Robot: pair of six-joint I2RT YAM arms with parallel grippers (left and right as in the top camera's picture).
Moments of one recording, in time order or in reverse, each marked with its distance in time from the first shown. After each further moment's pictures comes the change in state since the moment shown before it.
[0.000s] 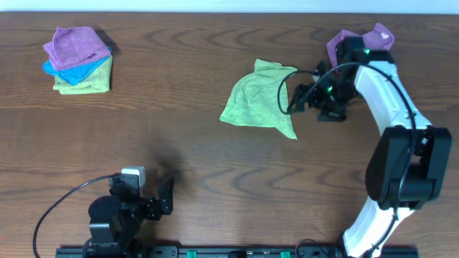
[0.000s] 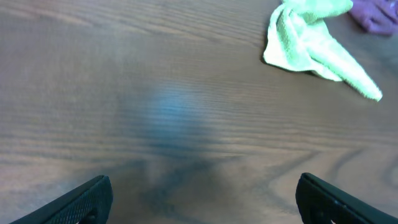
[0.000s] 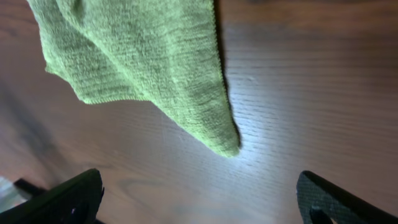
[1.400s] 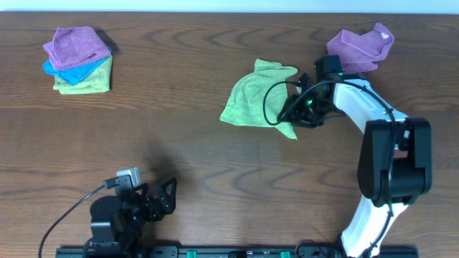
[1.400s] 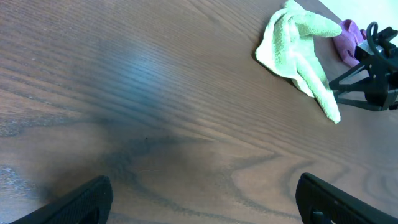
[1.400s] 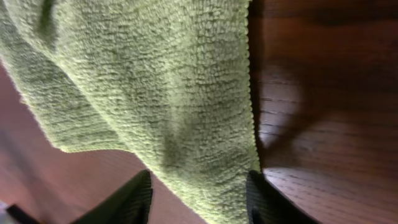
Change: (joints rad) left arm 0.000 0.000 0.000 -0.057 0.063 -0.285; right arm 0.078 0.033 -0.204 0.350 -0.030 0.120
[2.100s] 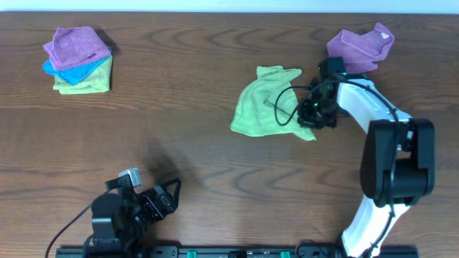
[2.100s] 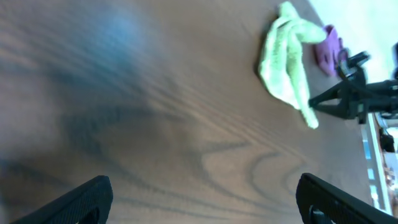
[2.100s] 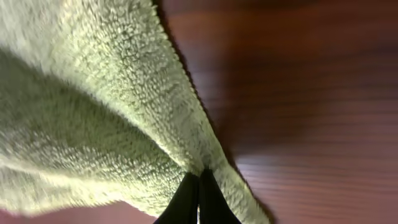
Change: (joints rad) left arm 0.000 0.073 0.000 0.000 0.109 -0.191; right arm -0.038 -0.022 0.000 -0.047 0.286 0.033
